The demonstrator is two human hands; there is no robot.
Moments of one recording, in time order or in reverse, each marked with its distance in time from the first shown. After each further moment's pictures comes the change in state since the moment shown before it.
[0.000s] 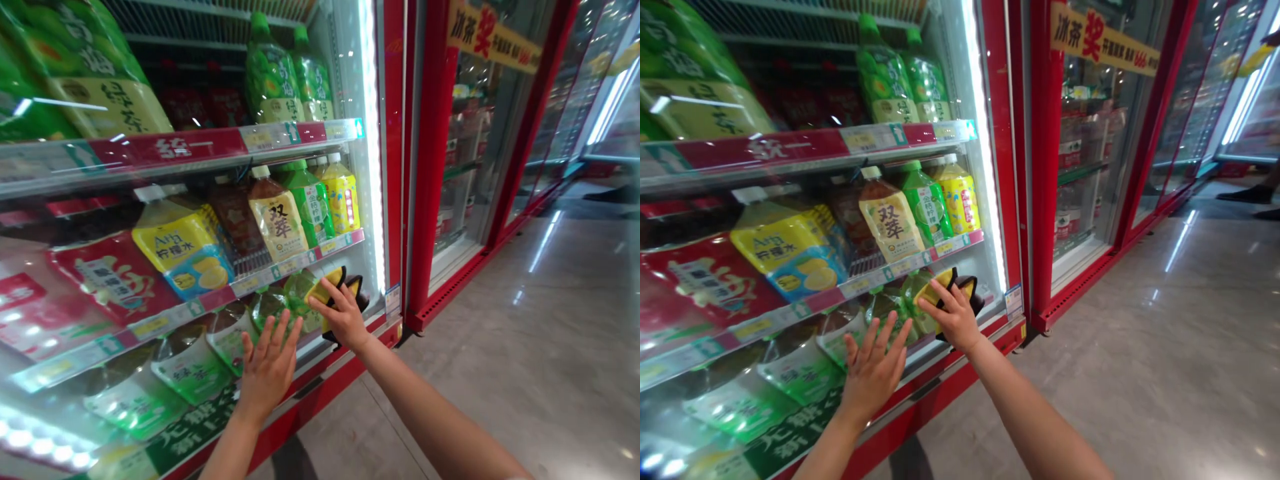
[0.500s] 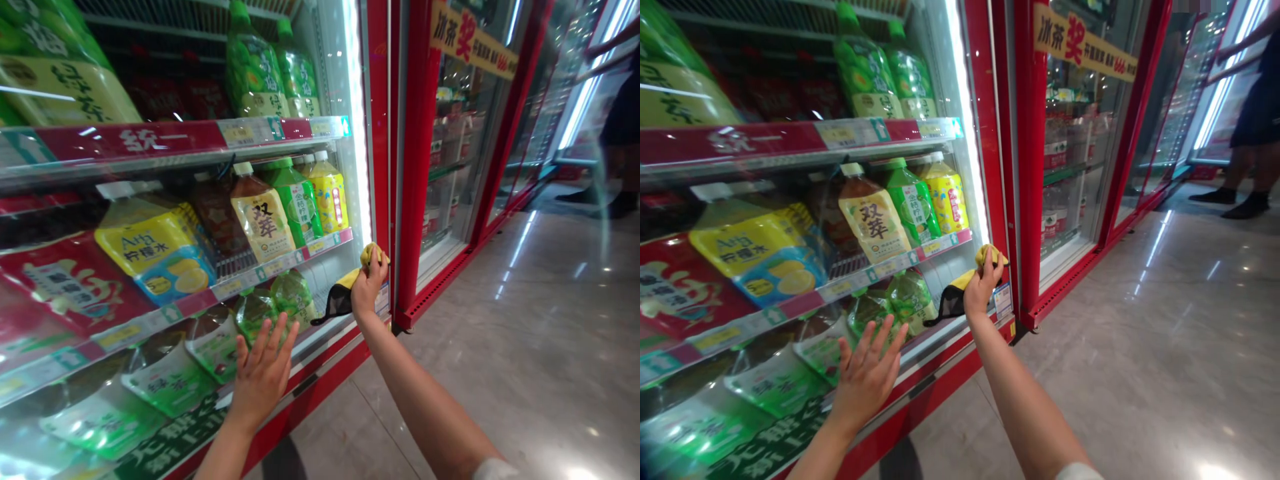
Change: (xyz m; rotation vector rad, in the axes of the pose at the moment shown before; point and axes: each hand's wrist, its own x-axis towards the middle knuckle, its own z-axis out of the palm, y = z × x) left_hand 0.003 0.011 0.006 -0.085 -0.016 0.021; right_hand 0.014 0.085 0.014 -0.074 0.570 0.578
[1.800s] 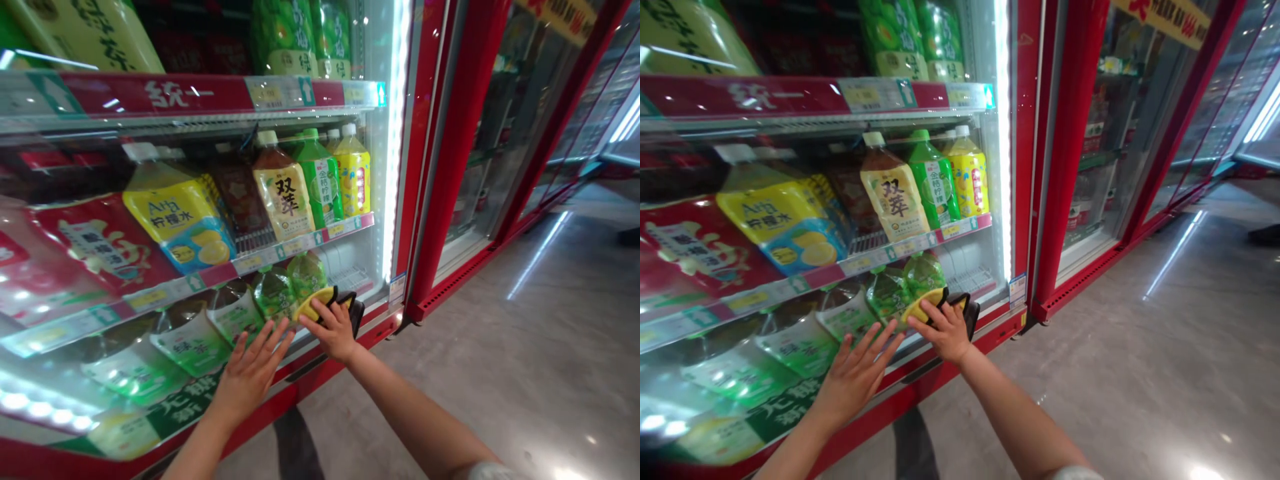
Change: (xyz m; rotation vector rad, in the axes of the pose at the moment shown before) left_hand -0.062 -0.036 -0.018 0.081 -0.187 0.175; right_hand -0.138 -0.042 -0.046 -0.056 -0.588 -0.718
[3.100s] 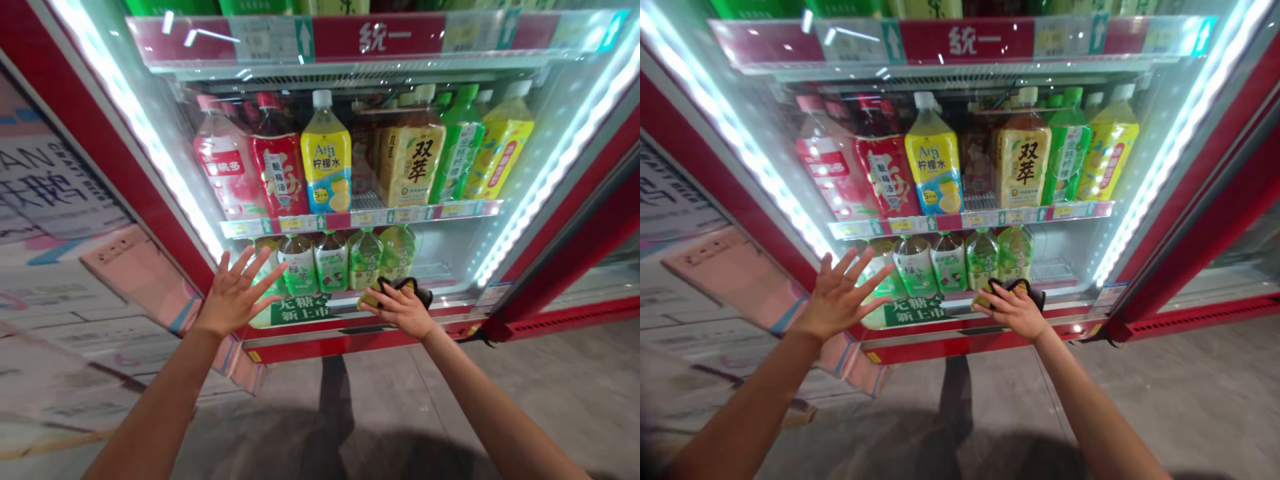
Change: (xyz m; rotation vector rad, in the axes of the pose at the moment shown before) left_hand -0.100 -0.096 -0.112 0.175 -0.114 -0.285; right_hand 0.023 -0.009 -0.038 0.252 -0.252 -0.497
